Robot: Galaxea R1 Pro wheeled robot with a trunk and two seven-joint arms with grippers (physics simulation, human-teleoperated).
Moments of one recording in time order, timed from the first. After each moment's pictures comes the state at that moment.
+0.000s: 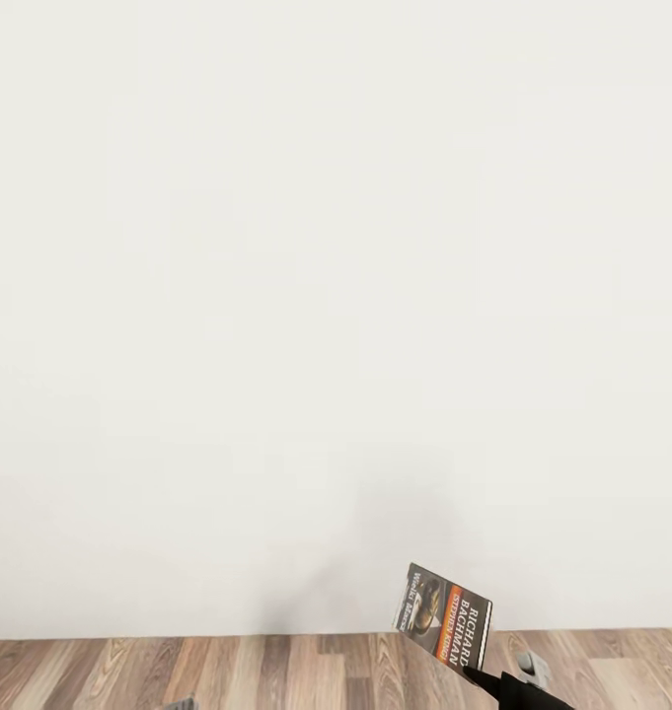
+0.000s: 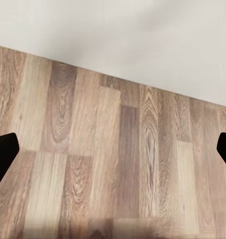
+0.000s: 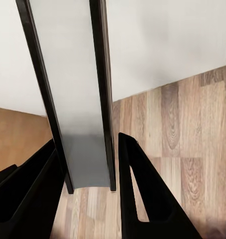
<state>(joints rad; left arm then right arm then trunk) -0.25 0.11 0.11 -0.27 0.28 -0.16 -0.46 -0.40 -0.27 -0.08 -0.19 -0.39 0.18 1.01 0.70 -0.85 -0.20</state>
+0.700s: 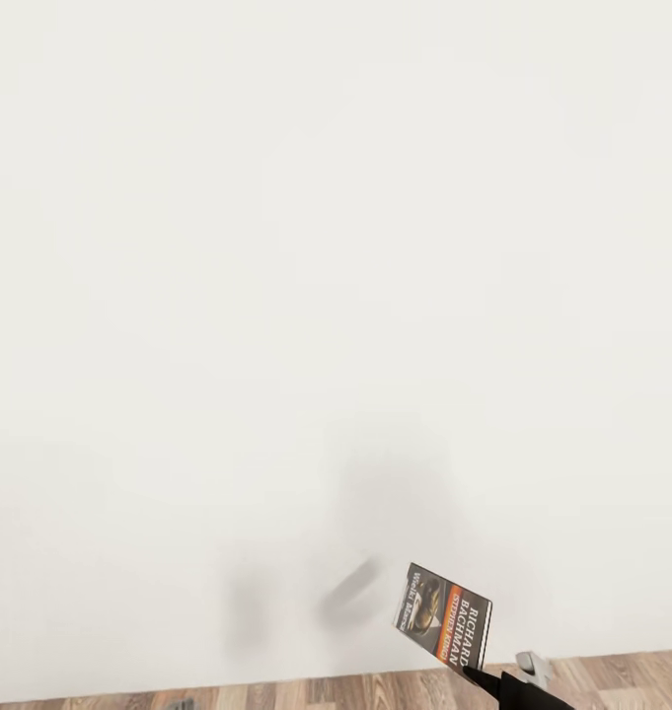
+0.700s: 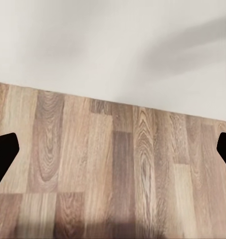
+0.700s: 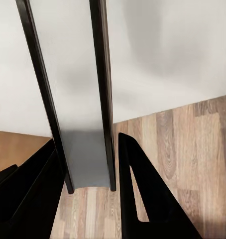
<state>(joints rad) -0.25 0.11 0.11 -0.27 0.28 -0.16 -0.46 -0.40 -0.27 -0.08 -0.19 -0.39 0.18 1.01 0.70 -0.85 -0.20</state>
